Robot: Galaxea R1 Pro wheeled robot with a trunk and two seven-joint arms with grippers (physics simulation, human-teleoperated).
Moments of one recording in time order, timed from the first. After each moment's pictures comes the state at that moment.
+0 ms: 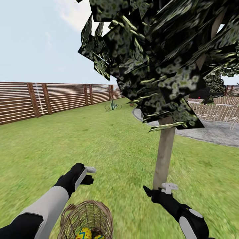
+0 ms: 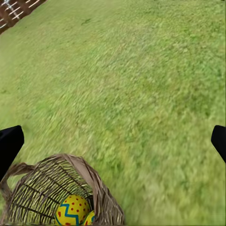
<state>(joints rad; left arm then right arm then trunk) -0.83 -0.03 -0.14 -0.50 0.10 0.87 0.15 -0.07 -0.09 0.10 -1.57 -0.46 0.52 0.07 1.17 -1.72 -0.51</state>
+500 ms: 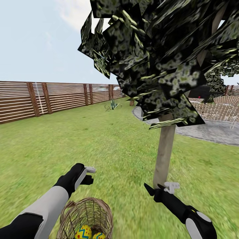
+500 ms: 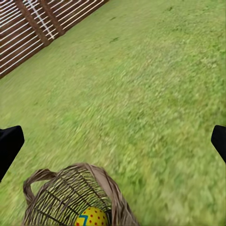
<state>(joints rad) -0.83 -0.03 -0.14 -0.50 0.10 0.87 0.15 -0.05 -0.09 0.02 -1.58 -0.46 0.46 0.27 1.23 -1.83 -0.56</state>
